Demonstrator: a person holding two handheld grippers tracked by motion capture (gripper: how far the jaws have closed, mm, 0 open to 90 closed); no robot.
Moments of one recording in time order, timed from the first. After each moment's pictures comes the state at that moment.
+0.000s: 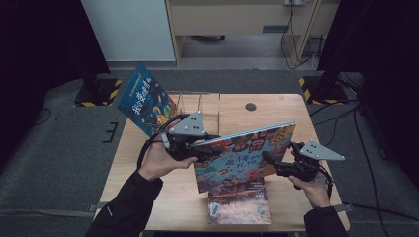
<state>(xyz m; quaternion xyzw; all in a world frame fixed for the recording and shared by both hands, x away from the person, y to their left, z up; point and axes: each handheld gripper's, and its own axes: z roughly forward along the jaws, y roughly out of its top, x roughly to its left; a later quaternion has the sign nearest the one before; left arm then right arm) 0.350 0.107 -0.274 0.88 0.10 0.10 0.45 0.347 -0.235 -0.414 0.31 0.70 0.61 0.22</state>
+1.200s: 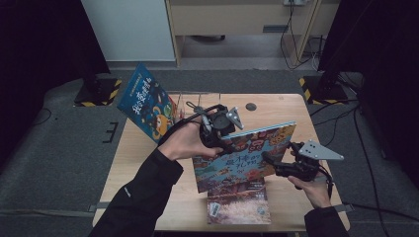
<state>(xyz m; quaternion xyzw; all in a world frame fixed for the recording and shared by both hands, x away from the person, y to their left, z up) 0.378 0.038 -0.263 0.96 0.09 0.07 0.24 0.347 -0.234 -0.412 0.31 0.71 0.60 0.22</state>
